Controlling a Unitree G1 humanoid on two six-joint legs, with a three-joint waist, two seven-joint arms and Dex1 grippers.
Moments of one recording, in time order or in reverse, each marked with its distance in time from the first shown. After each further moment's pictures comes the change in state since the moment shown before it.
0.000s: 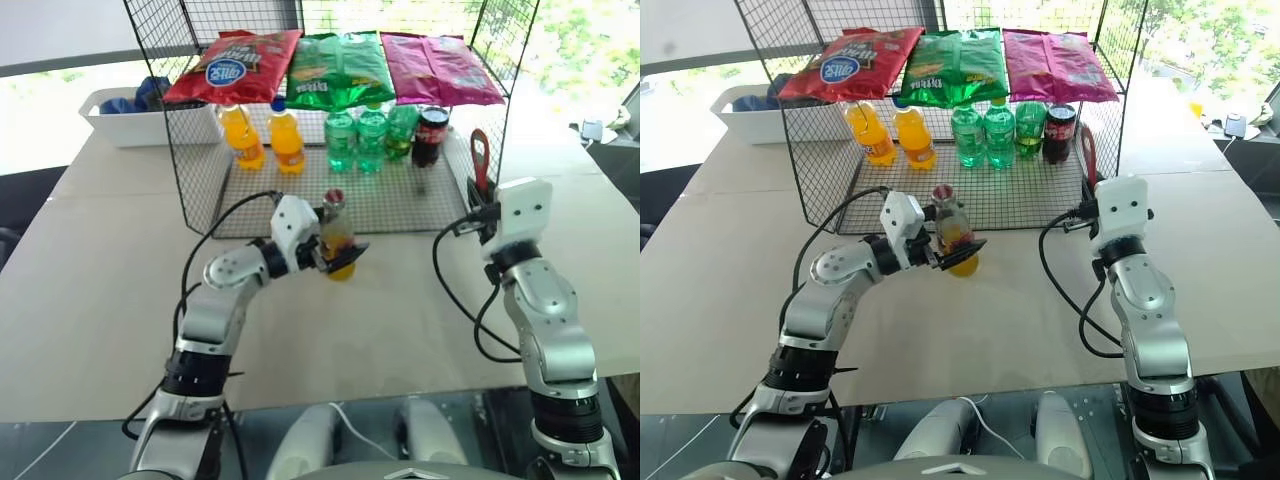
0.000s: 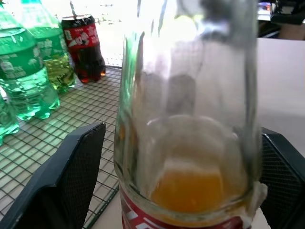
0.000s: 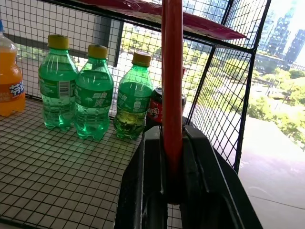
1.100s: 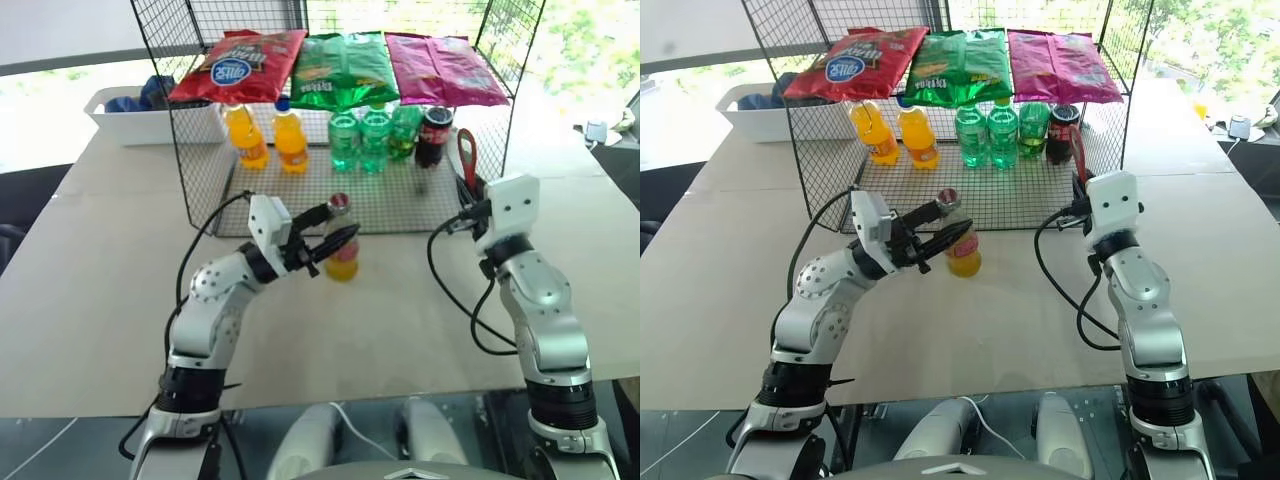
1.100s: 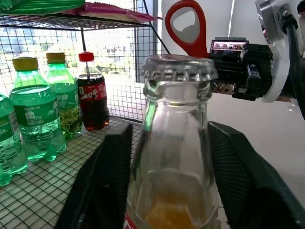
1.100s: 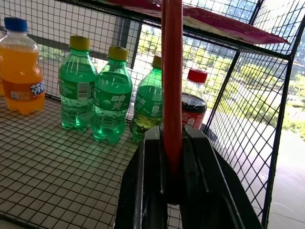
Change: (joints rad) left arm 0.068 -0.003 0.044 -0.065 -0.157 -0.136 -0.020; right arm -0.049 -0.003 0.009 0.067 0.004 -0.036 0.076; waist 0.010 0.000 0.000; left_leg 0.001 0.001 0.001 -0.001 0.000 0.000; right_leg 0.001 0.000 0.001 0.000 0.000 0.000
